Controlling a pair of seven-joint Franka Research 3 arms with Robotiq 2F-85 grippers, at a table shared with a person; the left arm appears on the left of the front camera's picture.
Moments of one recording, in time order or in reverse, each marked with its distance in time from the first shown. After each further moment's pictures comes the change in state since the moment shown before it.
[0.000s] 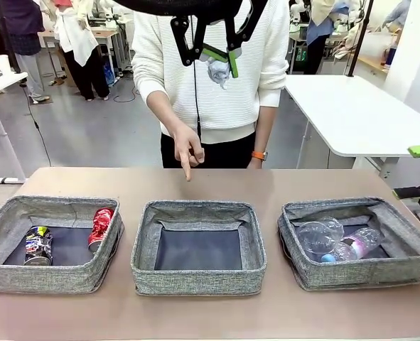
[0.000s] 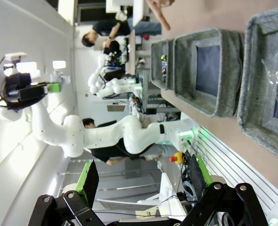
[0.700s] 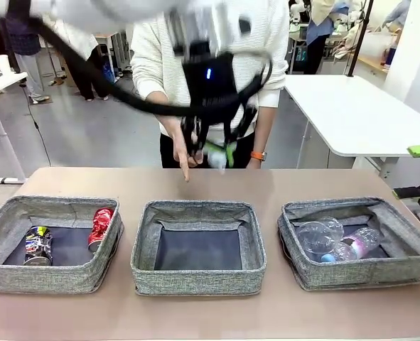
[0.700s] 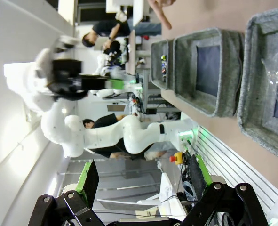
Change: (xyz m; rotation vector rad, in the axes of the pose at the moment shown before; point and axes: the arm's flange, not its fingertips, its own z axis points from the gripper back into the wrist) left arm 0.013 0.045 -0.172 0.035 0.173 0.066; right arm 0.000 0.000 0.000 0.000 0.000 0.000
